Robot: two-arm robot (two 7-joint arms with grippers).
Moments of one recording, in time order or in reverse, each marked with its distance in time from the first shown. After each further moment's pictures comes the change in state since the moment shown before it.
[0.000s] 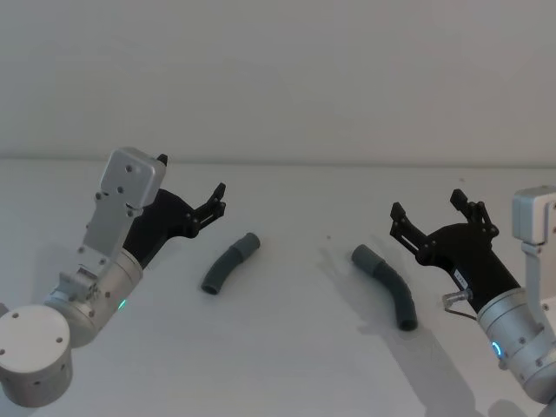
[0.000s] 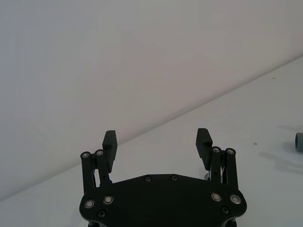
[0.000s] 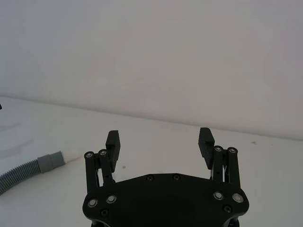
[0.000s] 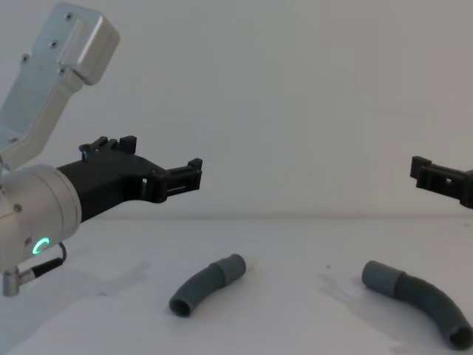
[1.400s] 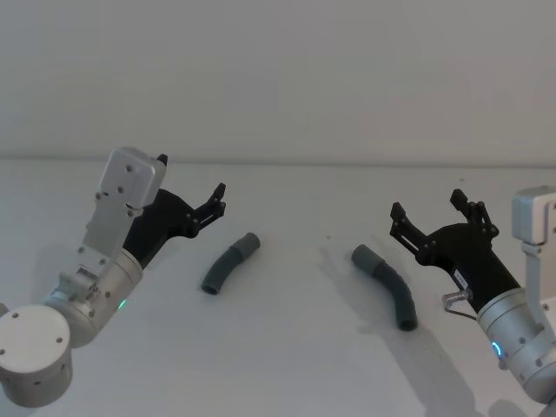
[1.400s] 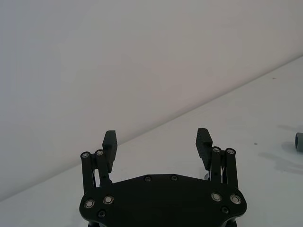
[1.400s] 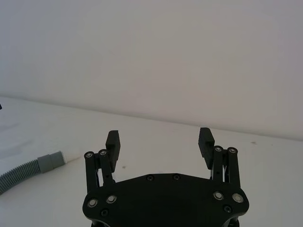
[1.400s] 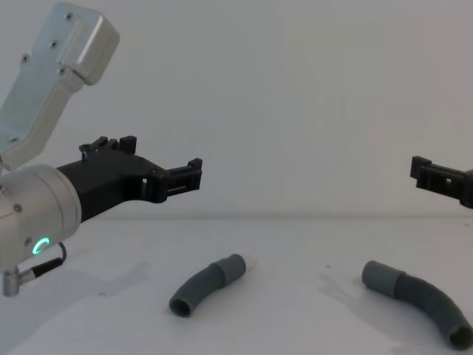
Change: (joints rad) left arm 0.000 0.000 0.000 0.000 0.000 0.000 0.000; right arm 0.000 0.000 0.000 0.000 0.000 0.000 0.000
